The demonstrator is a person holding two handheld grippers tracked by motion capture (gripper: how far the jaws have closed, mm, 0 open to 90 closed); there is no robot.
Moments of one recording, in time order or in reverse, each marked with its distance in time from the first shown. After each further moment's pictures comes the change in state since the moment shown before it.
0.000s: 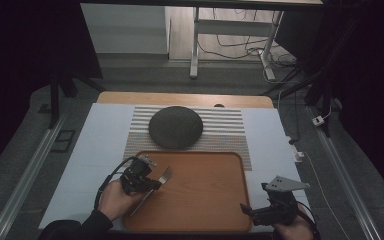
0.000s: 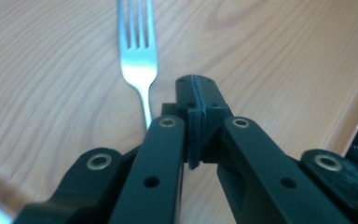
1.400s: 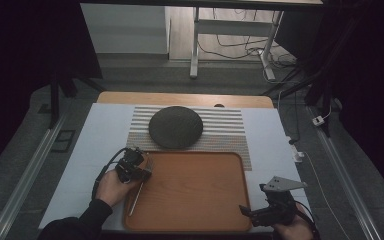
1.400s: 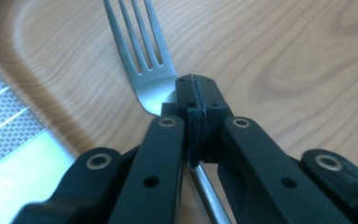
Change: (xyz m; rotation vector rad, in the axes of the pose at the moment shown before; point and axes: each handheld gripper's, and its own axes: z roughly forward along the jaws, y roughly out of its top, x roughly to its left) left arm 0.057 -0.003 0.005 0.042 0.100 -0.152; right arm 0.001 0.001 0.003 0.032 0.020 -0.021
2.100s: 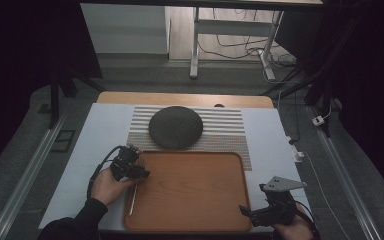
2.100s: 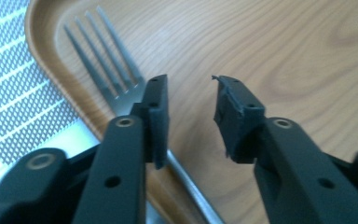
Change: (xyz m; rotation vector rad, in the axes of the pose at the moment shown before) left arm 0.004 -0.003 -0.014 -0.057 -0.002 -0.001; right arm 0.000 0.000 0.000 0.001 0.000 0.003
